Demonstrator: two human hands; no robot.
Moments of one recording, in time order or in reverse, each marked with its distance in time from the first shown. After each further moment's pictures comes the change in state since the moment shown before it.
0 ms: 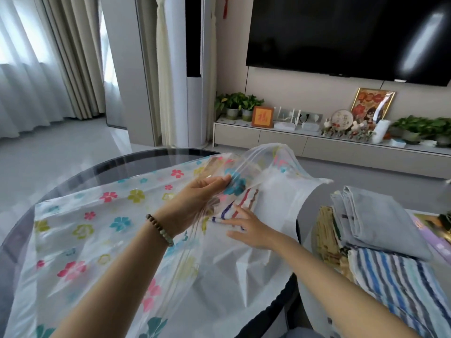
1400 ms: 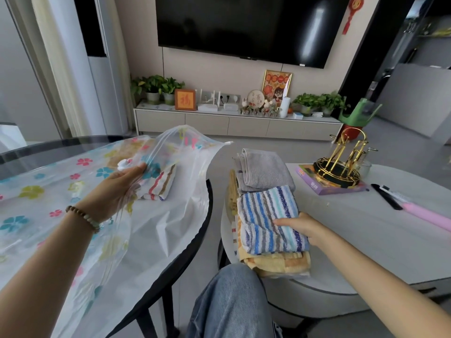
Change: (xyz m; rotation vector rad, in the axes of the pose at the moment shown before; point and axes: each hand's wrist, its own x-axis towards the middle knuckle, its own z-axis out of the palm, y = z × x) left_hand -0.010 -0.020 0.068 -0.023 0.120 -0.048; right_hand -0.271 0.163 -0.024 0.755 0.583 0.849
